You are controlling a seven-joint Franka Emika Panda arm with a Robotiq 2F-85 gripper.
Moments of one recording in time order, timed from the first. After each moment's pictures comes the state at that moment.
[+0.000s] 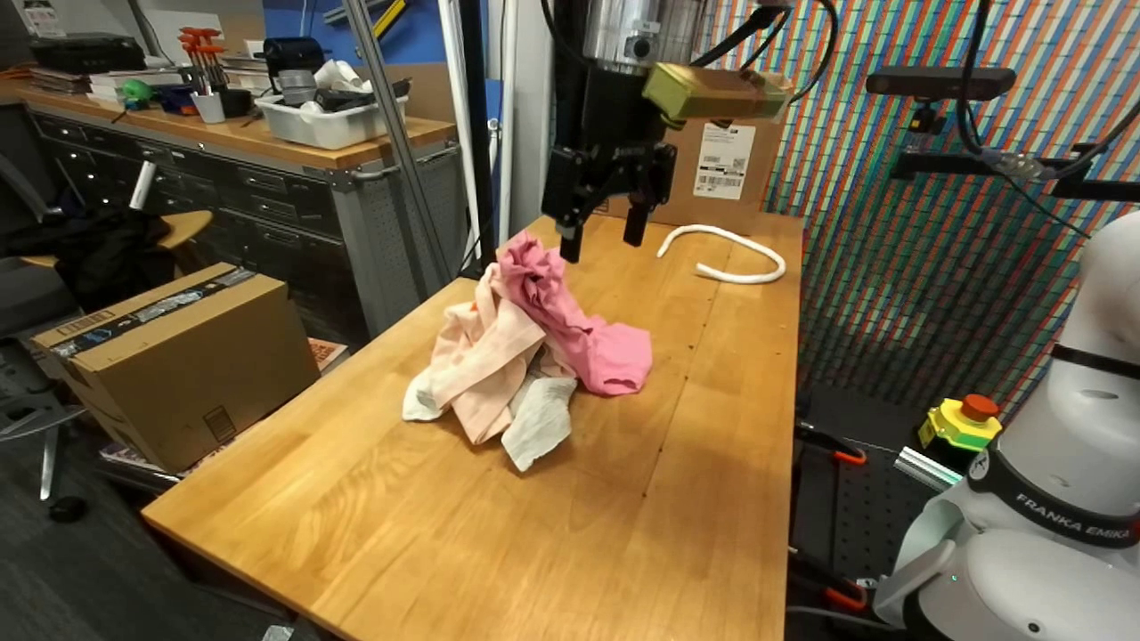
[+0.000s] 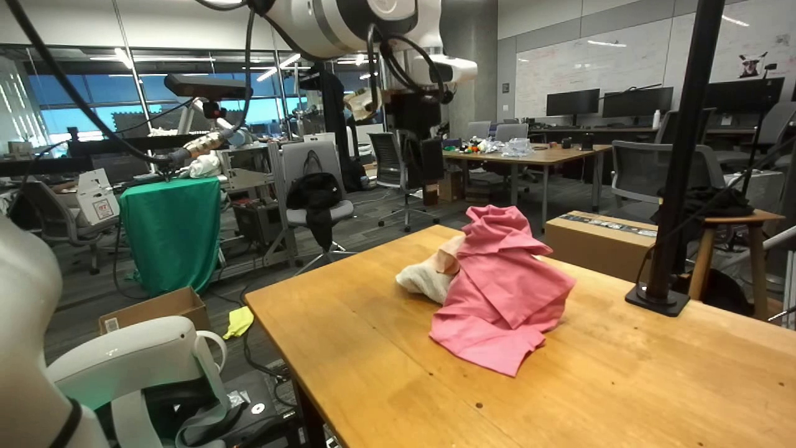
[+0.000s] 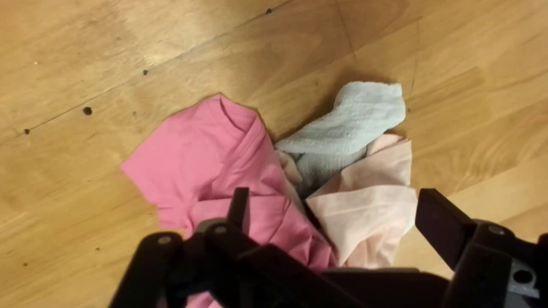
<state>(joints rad) 0.10 -0.26 0.13 -2.28 0.08 2.11 0.50</state>
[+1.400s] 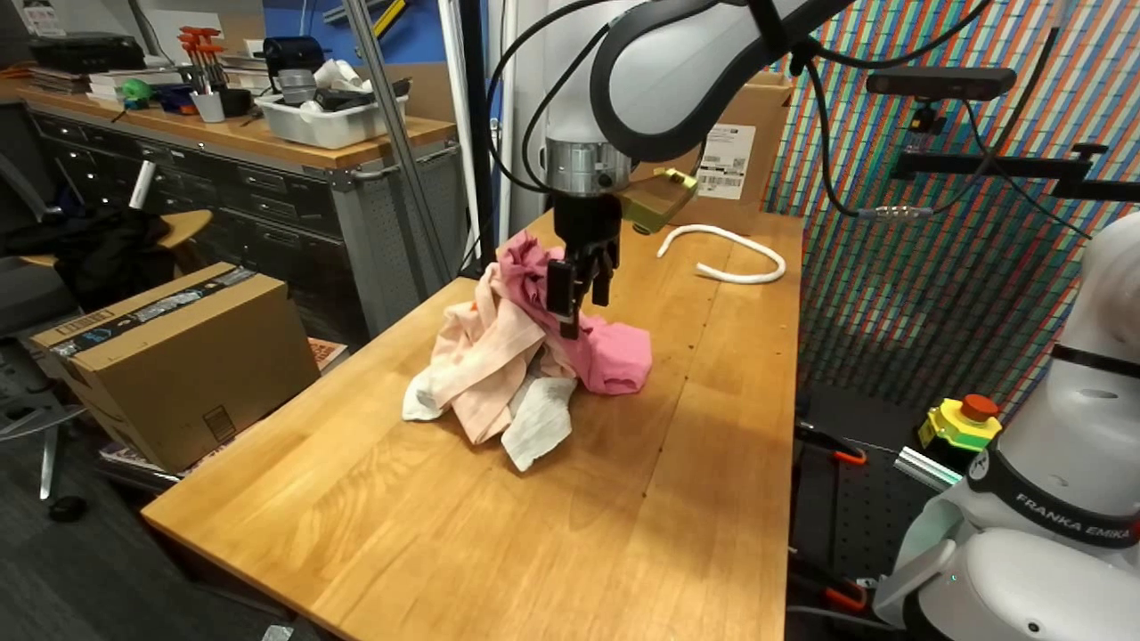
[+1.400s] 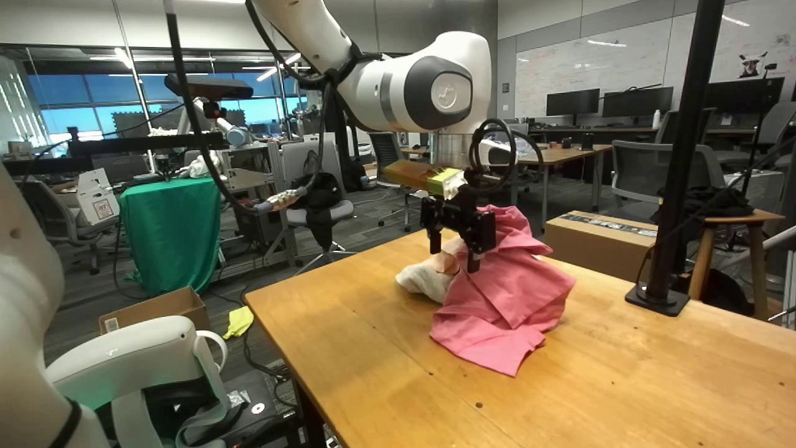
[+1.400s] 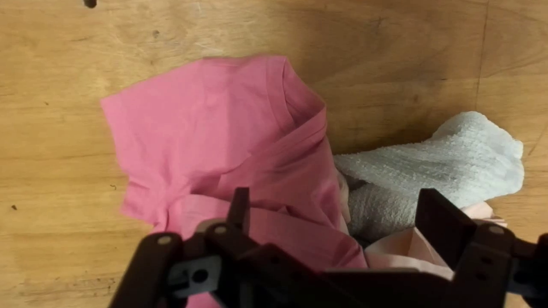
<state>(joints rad) 0.08 0.03 0.08 -2.23 0.02 2.23 0.07</state>
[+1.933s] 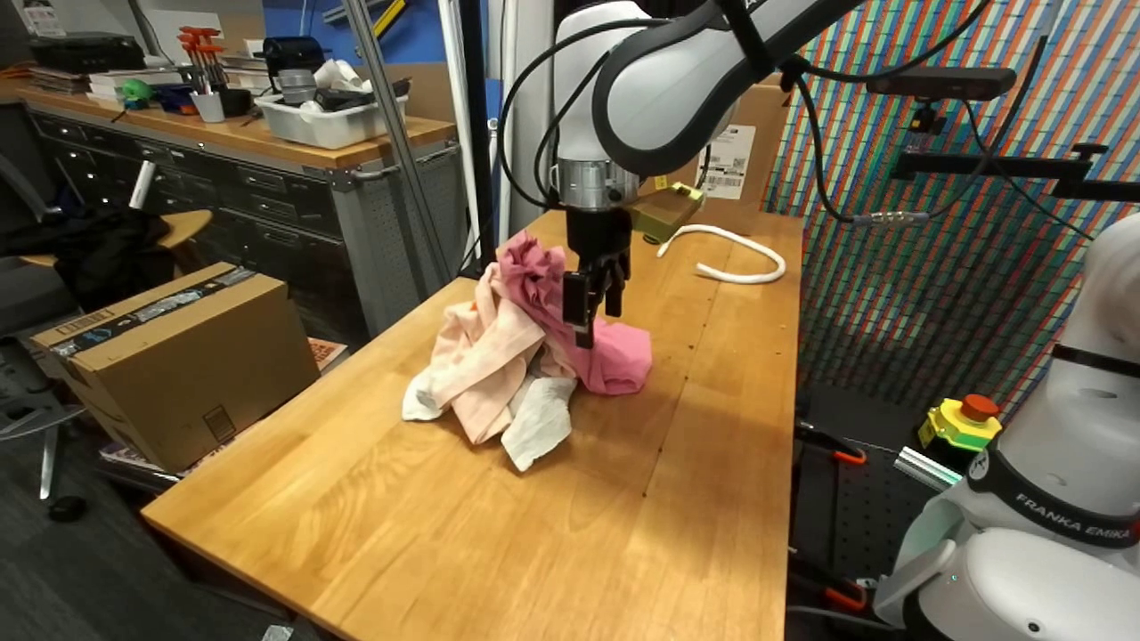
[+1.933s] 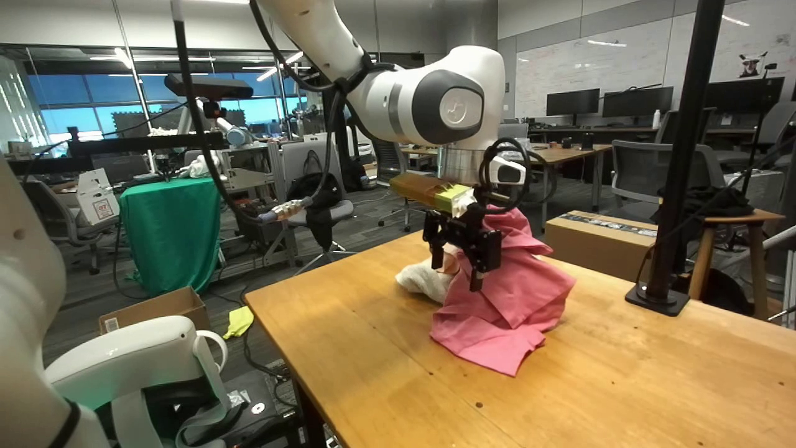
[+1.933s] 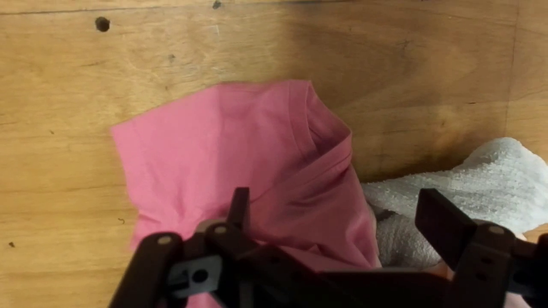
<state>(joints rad) 0.06 0.06 0.06 -2.25 0.05 2.22 0.02</state>
